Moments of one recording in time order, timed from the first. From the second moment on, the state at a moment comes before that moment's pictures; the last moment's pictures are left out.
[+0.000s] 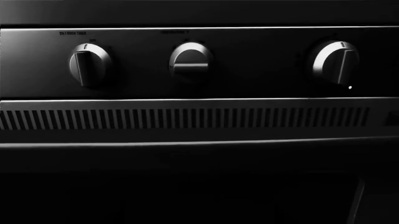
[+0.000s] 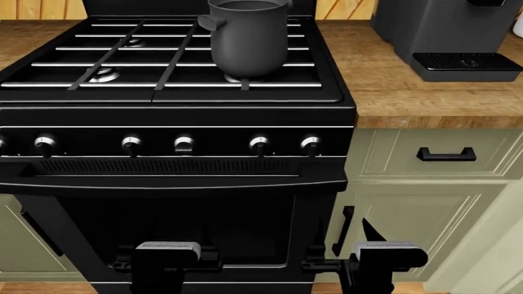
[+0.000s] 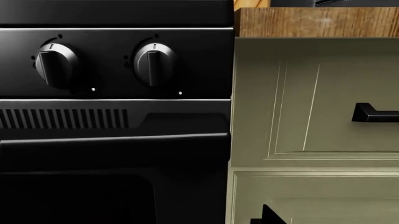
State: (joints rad) left arm -0.01 -0.11 0.13 0.00 -0.10 0.00 -0.12; right arm 0.01 0.10 -0.13 0.00 0.11 0.00 0.12
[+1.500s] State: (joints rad) left arm -0.02 -0.15 0.18 -0.01 -0.17 0.02 -0.18; right arm 0.05 0.15 -0.19 -0.36 0.19 0.24 0.26
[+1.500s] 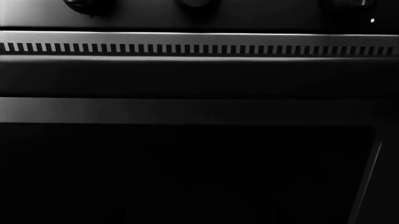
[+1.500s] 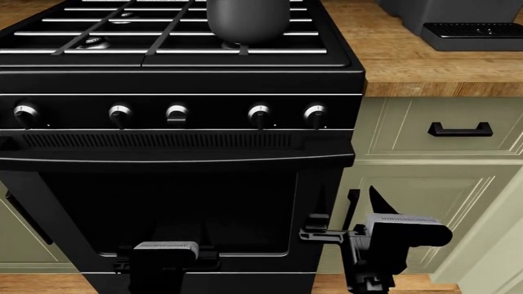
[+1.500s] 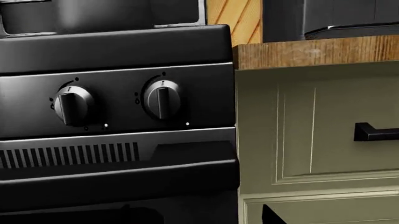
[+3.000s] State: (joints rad) left arm -0.03 -0.19 0.22 -0.03 -0.21 0.04 -0.20; right arm 0.64 0.08 -0.32 -0.04 0.24 0.61 0.38
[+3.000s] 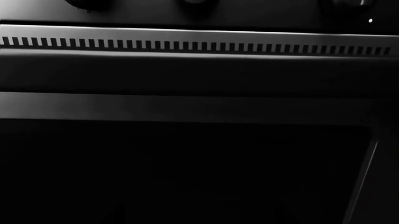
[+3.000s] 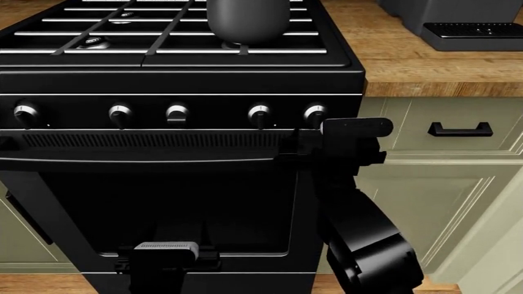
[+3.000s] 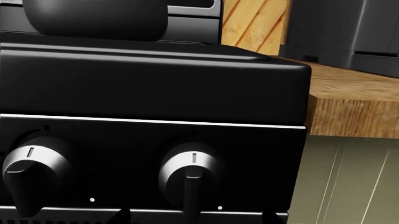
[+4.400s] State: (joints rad) left arm -0.04 -0.21 0.25 -0.03 -0.24 0.05 -0.23; right arm 0.70 0.13 -0.42 0.12 0.27 0.47 0.40
